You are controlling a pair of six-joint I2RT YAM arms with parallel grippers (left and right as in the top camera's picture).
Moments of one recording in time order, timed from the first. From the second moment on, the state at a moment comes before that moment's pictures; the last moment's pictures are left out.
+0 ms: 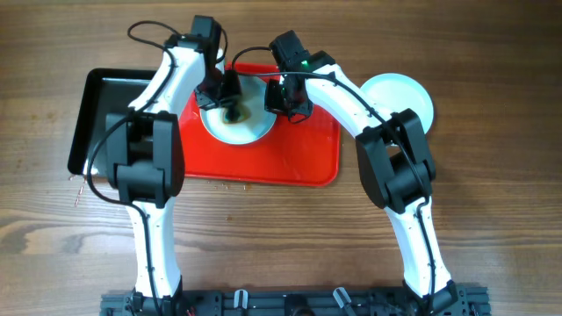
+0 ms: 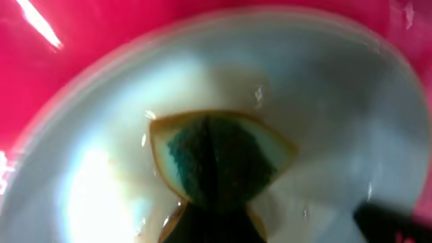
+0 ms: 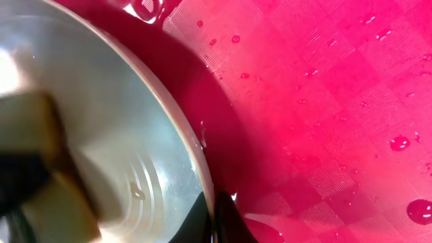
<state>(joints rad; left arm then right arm) -0.17 2.32 1.84 -0.99 0.25 -0.32 0.51 2.39 1.92 -0.80 -0.23 0.61</state>
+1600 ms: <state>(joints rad) -0.15 2.31 1.83 -0.87 -0.09 -0.41 0.52 2.40 1.92 -0.76 -0.29 0.63</state>
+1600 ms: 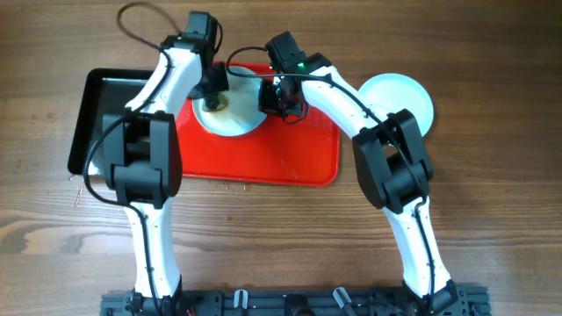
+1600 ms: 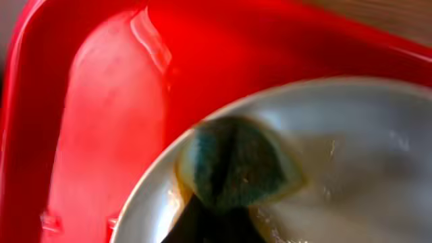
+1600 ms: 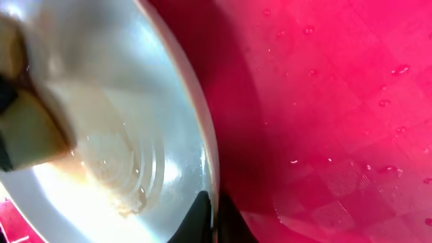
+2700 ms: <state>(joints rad) 0.08 2.06 1.89 -1.06 0.23 -0.45 0.48 2.41 1.92 -0.80 -0.39 0.52</state>
